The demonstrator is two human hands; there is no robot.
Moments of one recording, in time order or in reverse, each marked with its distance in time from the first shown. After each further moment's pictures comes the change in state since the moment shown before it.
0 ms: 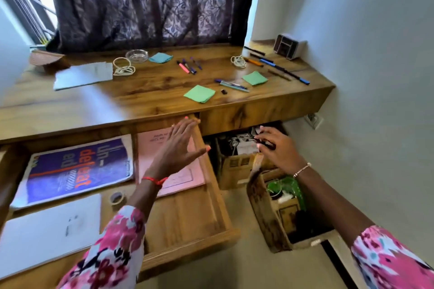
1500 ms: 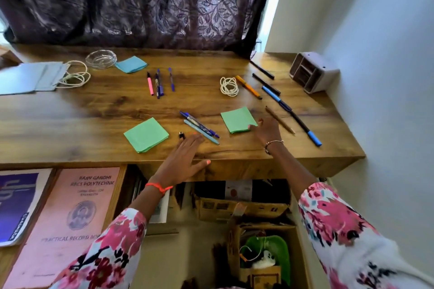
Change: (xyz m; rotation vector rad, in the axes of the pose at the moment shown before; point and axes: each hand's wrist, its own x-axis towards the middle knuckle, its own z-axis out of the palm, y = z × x) left_hand 0.297 0.009 0.149 0.039 -0.184 -0.312; right_hand 0.375 0.216 -0.032 0.044 -0.141 0.370
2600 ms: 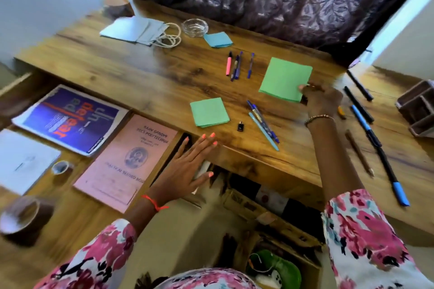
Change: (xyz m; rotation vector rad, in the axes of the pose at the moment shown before) left_hand -0.107 -0.040 0.018 0.188 0.313 -0.111; right_hand 0.037 -0.113 0.020 0.724 0.029 -0.159
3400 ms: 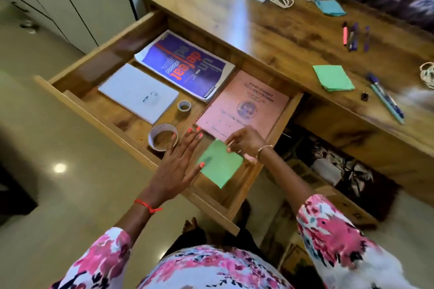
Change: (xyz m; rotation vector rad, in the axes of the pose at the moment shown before) left_hand -0.319 -0.123 -0.079 -0.045 0.120 -0.344; right_hand -0.387 0.078 0.234 -0.631 -1.129 0.118
